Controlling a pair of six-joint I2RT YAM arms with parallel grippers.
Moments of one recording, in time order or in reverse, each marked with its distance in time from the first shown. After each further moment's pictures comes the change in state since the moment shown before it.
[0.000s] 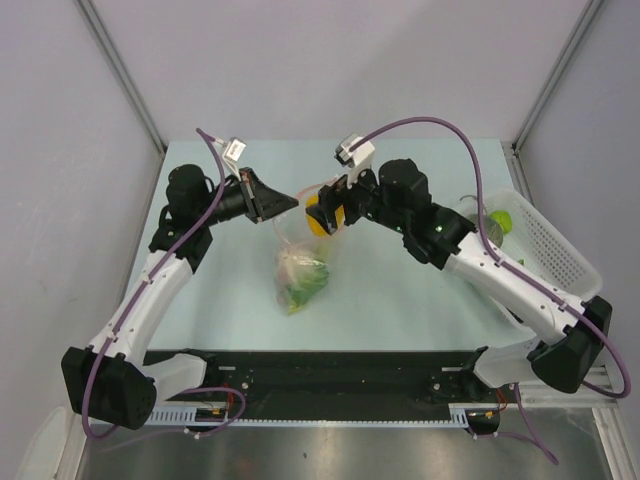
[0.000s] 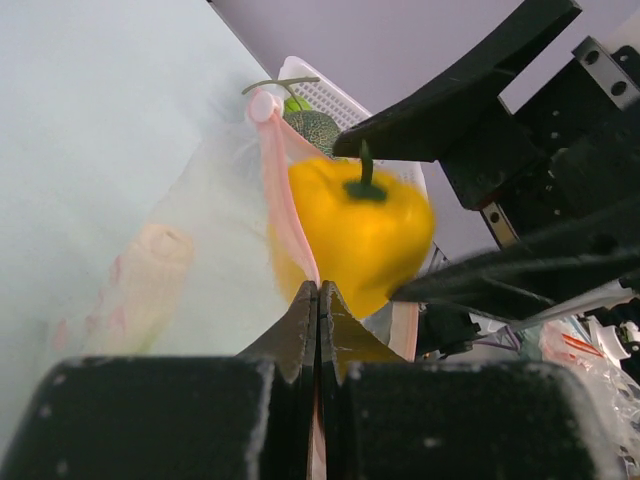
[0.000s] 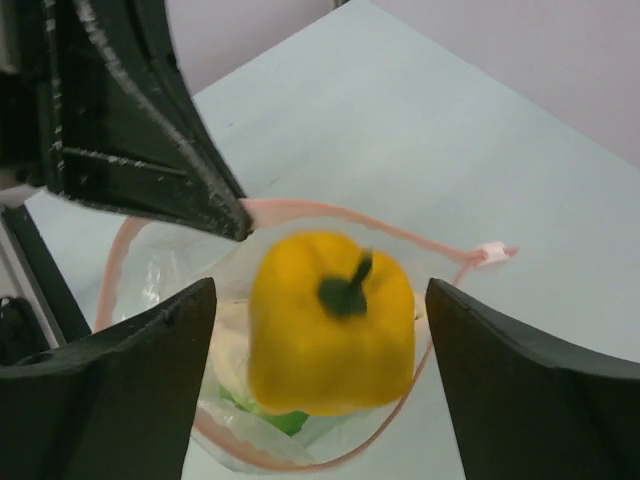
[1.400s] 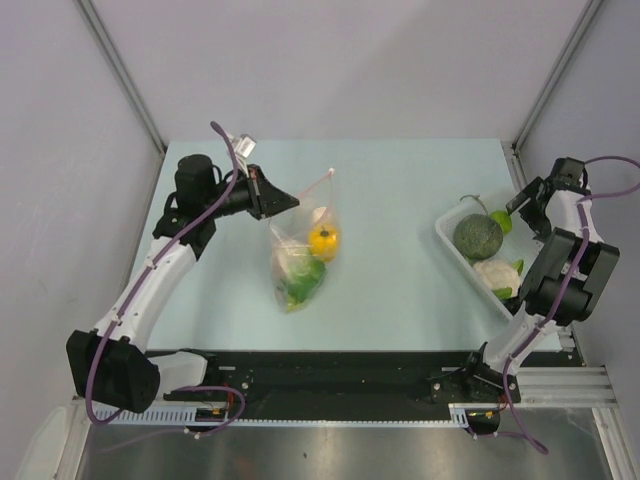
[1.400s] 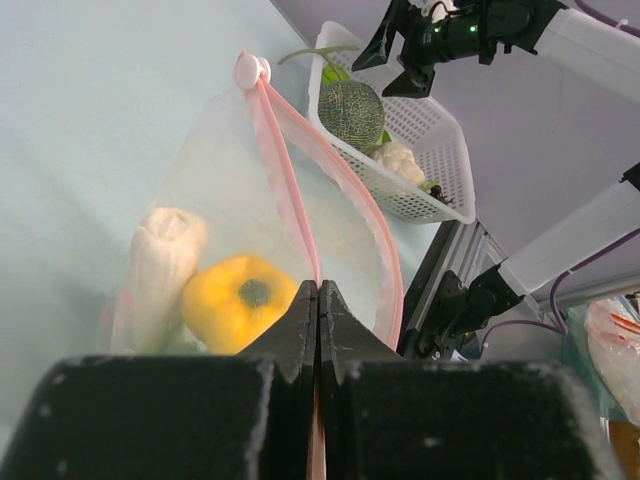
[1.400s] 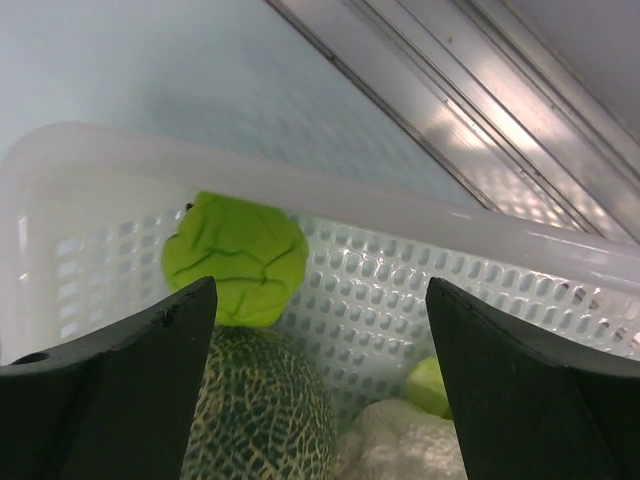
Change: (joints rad) left arm -0.003 0.082 0.079 -0.134 -0.010 0.160; right arm -1.254 0.403 0.002 -0.385 0.119 0.353
